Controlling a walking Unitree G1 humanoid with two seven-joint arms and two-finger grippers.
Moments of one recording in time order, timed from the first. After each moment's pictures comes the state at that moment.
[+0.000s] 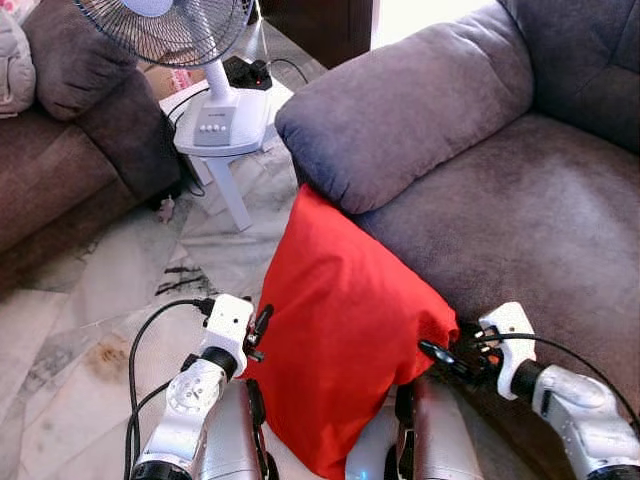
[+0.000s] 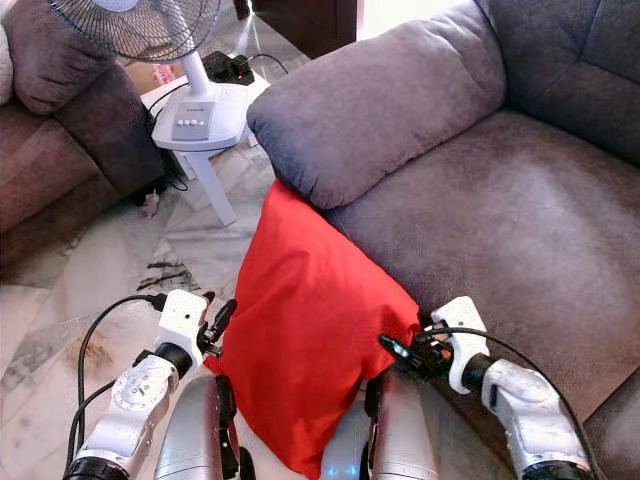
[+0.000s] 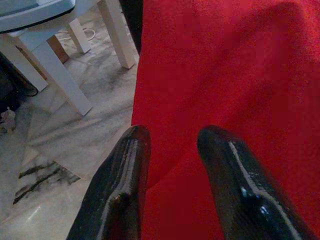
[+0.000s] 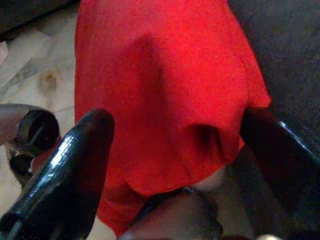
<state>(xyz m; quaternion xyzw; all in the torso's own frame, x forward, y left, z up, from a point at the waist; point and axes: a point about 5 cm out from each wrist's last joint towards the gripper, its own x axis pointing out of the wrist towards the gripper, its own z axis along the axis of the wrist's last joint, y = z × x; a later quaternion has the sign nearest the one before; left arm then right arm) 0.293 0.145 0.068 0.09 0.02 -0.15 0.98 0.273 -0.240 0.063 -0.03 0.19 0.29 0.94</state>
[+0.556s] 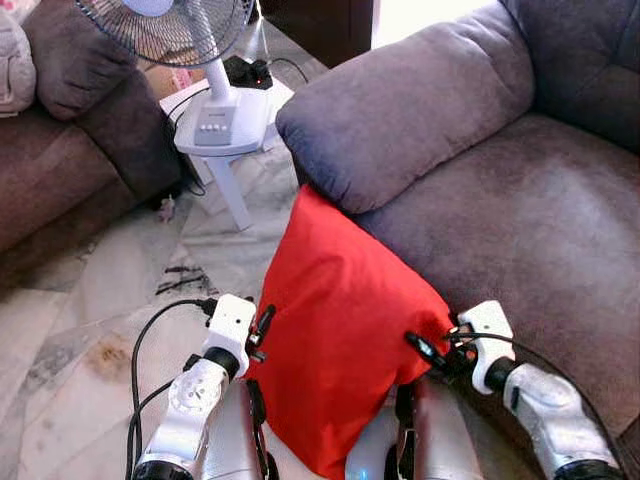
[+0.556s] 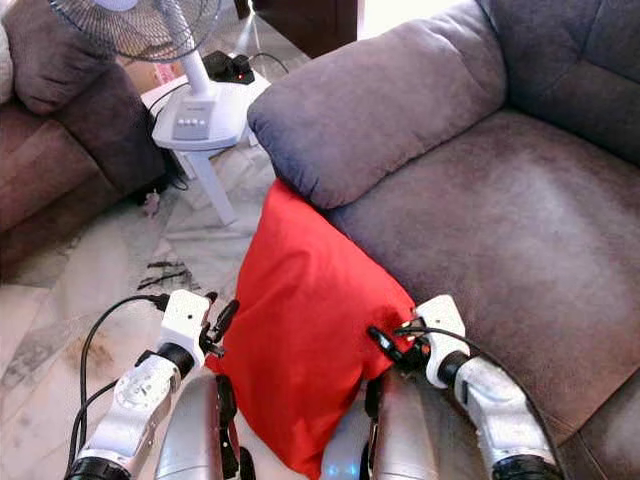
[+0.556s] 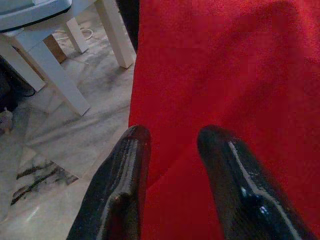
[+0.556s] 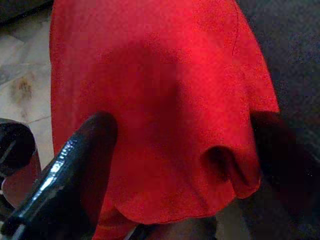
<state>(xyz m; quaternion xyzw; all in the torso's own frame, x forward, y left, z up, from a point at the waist) 0.293 0.143 0.067 0.09 0.02 -0.16 0.98 0.283 -0.220 0.048 -0.05 0.19 0.23 0.95</state>
